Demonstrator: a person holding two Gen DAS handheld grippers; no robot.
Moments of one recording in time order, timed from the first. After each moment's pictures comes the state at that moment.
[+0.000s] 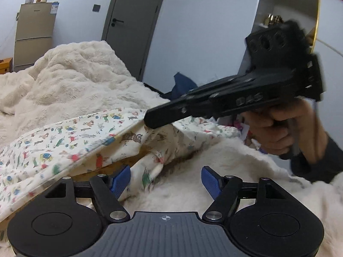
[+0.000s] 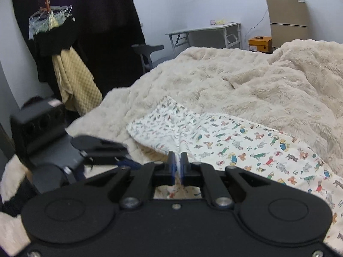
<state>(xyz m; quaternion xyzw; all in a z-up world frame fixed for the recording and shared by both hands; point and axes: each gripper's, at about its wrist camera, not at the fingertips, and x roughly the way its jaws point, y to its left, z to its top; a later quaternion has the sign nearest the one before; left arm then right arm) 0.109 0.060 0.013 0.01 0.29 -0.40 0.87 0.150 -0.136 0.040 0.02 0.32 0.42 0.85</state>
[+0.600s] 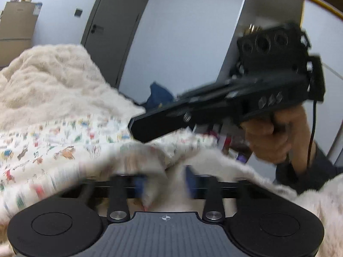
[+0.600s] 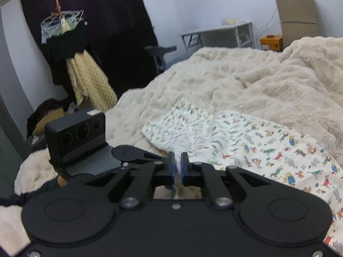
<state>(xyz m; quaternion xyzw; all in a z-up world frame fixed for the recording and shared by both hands) 0.113 0.041 -0.011 -0.03 0.28 -0.46 0.84 0.144 -0.148 0.044 0.01 0.33 0.45 0.83</state>
